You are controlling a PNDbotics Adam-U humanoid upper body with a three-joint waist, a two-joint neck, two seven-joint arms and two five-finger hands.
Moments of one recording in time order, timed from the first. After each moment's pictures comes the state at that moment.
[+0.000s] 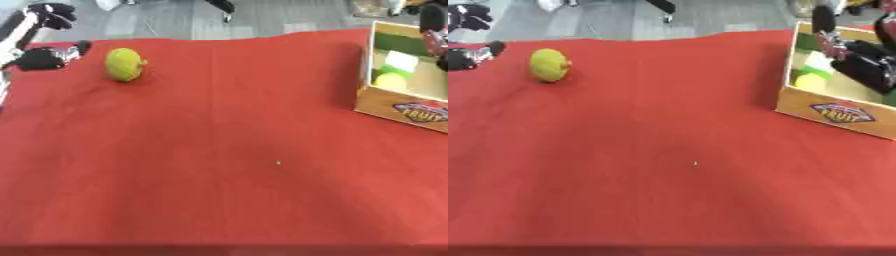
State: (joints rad) left arm -0.88 0.64 -0.09 -0.77 -0.37 -0.47 -0.13; right arm -0.54 -0.54 0.16 -1.97 0.97 -0.31 -0.18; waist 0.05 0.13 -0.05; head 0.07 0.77
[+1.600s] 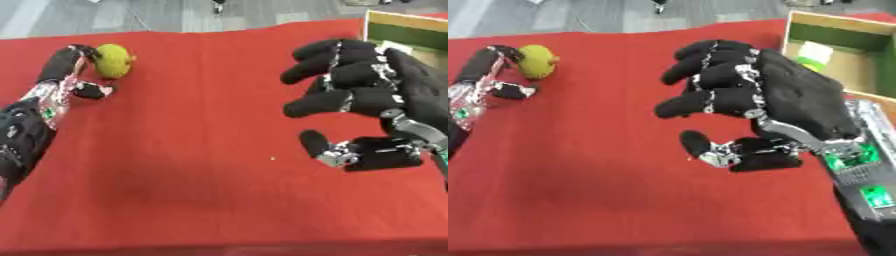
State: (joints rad) left arm -0.95 0.54 -0.18 -0.38 -0.85 -0.14 0.34; right arm -0.58 -0.40 0.38 -1.98 0.50 -0.79 0.23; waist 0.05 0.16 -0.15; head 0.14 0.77
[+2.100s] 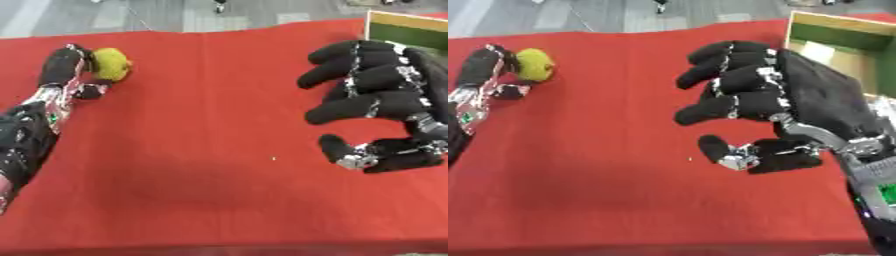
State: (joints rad) left arm -0.94 0.52 -0.08 -0.40 -1.01 -0.13 0.50; right arm -0.56 -0.40 0.34 -1.98 0.45 -0.84 0.27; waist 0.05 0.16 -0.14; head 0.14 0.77
